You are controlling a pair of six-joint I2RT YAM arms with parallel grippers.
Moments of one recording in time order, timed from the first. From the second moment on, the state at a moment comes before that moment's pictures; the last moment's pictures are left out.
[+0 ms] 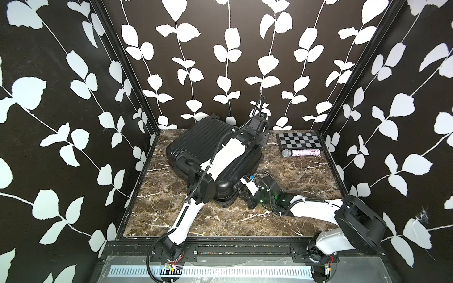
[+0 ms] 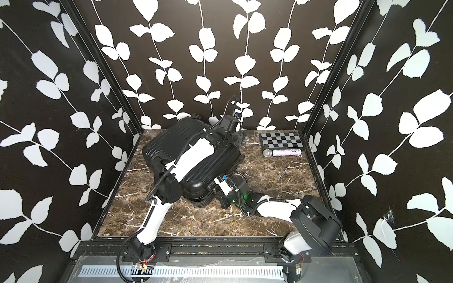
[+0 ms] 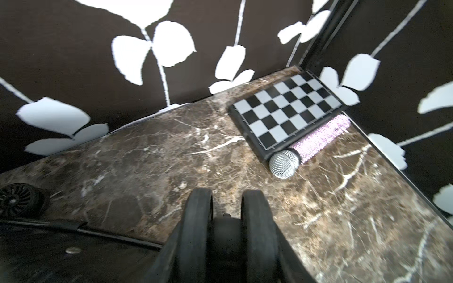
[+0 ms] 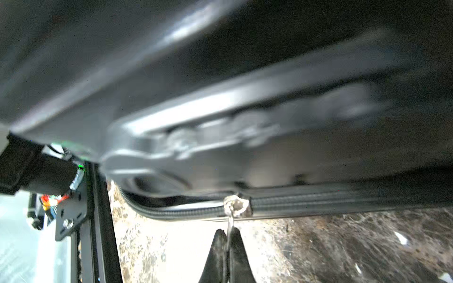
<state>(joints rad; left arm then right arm) -0.76 2.35 2.42 -0.65 -0.14 -0.23 0.85 1.45 0.59 0.29 -0.33 0.19</state>
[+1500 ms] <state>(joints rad) -0.61 1.89 2.06 -0.69 -0.14 0.14 0.88 1.38 0.66 0.04 -0.18 0.09</state>
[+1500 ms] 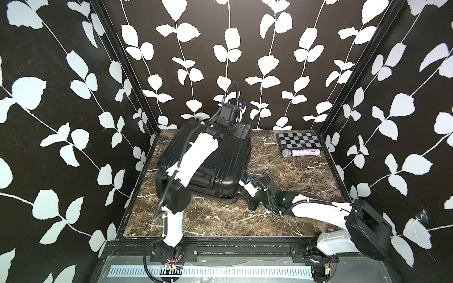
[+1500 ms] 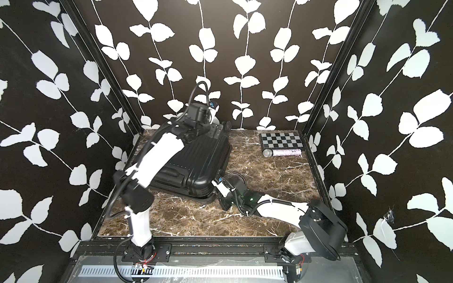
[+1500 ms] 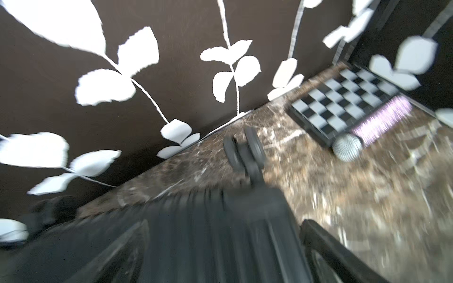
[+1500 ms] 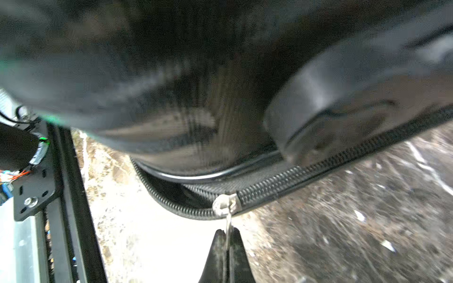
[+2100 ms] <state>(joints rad) -0.44 1.31 1.56 -1.06 0.14 0.68 0.75 1.34 0.65 0.00 -0.23 0.09</state>
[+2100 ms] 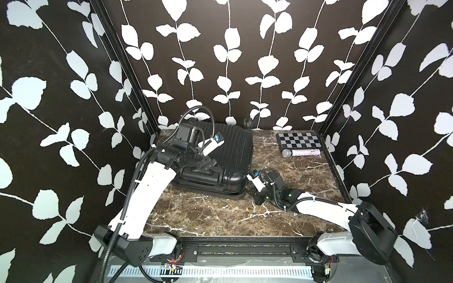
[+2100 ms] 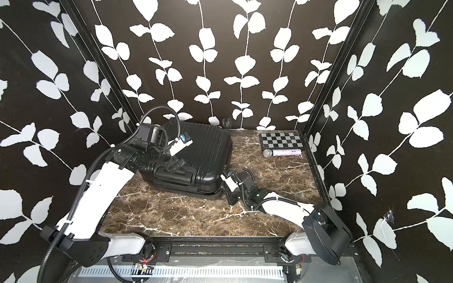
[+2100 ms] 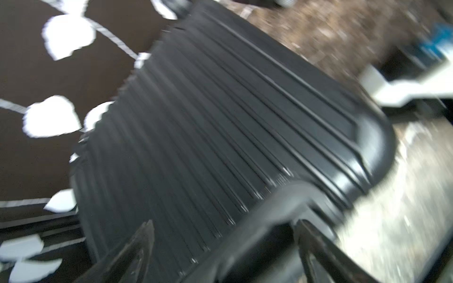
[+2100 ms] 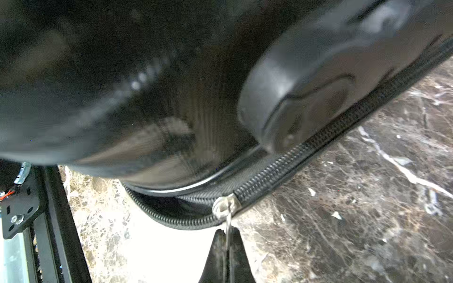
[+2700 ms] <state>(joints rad) -0.40 1.36 1.48 -1.29 0.27 1.07 0.75 1.34 0.65 0.00 -0.25 0.09</state>
